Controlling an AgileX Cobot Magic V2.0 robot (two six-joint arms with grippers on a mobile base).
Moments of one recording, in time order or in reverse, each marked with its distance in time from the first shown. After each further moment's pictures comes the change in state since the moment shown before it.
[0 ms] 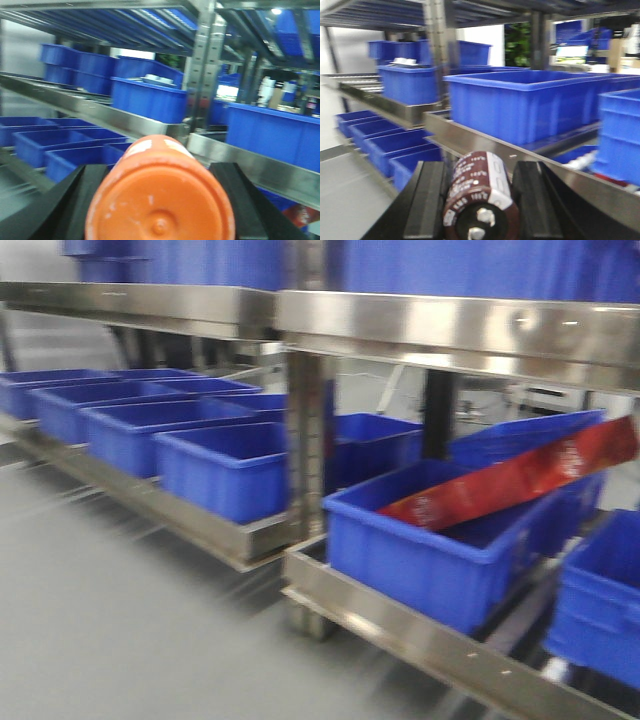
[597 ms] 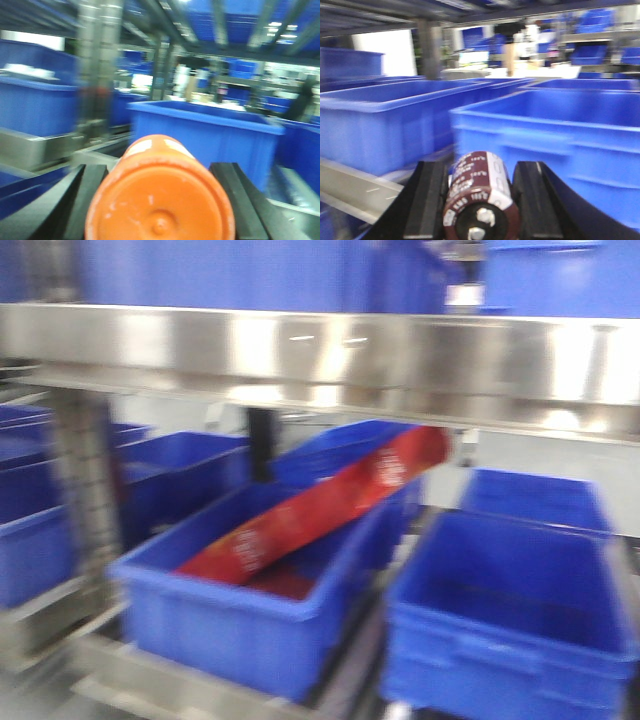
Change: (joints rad) left arm 0.000 0.000 0.000 0.000 0.000 0.000; right arm 0.000 0.000 0.000 0.000 0.000 0.000
